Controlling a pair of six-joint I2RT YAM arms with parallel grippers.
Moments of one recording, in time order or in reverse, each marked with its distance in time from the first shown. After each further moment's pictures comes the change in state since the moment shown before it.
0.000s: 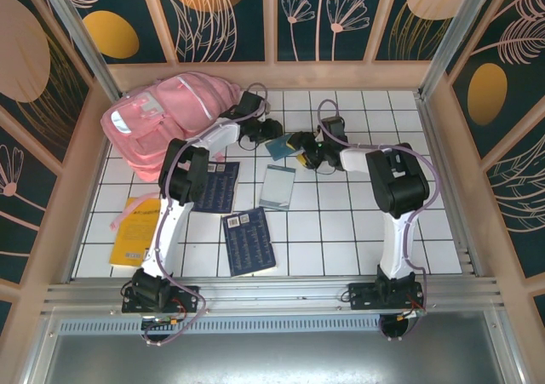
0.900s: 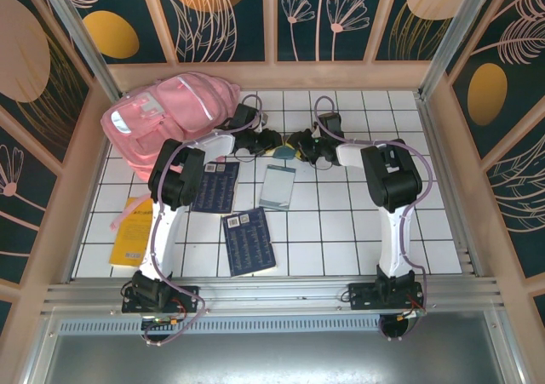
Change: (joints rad) left arm -0.003 -0.151 -0.328 0.229 0.137 -0.145; right arm -0.001 0.080 0.099 -0.017 -0.028 -0.001
